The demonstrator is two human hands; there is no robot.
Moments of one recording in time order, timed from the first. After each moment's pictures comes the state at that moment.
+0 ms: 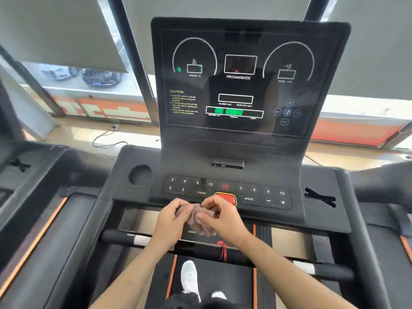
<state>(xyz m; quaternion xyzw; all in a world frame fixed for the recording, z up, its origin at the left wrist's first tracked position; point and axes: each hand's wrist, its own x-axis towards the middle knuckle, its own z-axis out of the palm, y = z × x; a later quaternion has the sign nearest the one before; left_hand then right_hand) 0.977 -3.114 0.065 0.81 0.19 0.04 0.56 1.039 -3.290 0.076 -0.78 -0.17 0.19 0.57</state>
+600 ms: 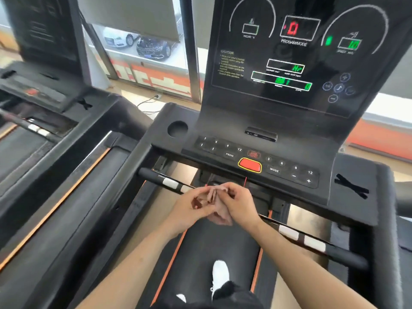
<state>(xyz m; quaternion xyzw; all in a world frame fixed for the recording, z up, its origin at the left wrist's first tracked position) 0.868 -3.145 0.048 0.74 0.19 -0.02 0.65 0.974 -3.300 0.062 -0.79 -0.18 0.23 0.54</state>
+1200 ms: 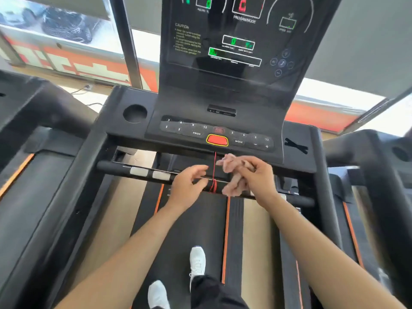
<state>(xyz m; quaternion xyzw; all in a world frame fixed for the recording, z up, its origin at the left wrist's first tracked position) 0.893 -3.181 0.046 0.80 0.13 0.00 0.59 0.961 -3.382 0.099 -0.82 0.00 0.11 0.56</state>
